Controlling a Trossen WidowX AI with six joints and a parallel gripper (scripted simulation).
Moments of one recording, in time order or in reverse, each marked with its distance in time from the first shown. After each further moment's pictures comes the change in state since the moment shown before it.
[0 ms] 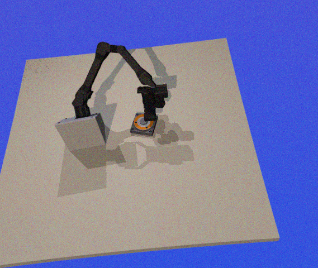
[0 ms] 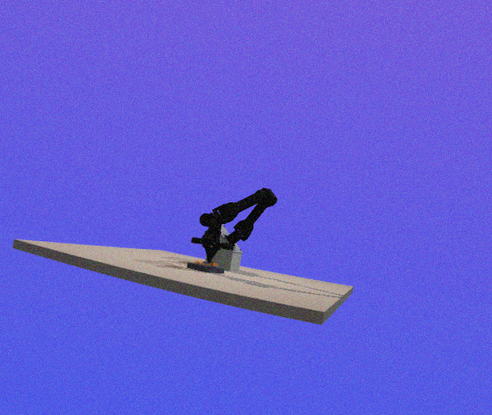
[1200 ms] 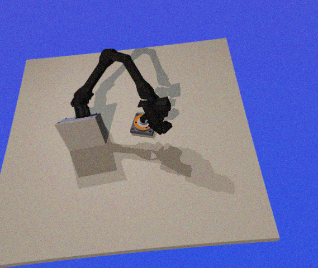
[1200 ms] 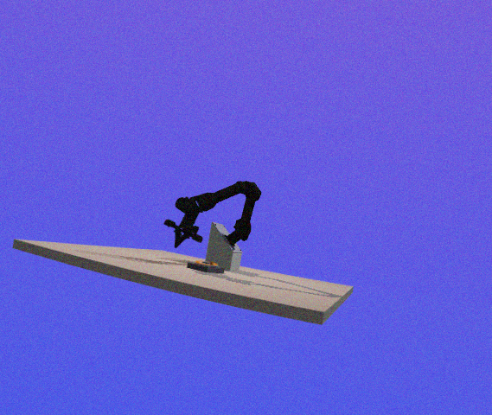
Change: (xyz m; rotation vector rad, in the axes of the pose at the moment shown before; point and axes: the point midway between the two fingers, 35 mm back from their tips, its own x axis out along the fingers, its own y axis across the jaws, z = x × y) arm -0.038 -0.151 0.038 -0.722 -0.124 -0.287
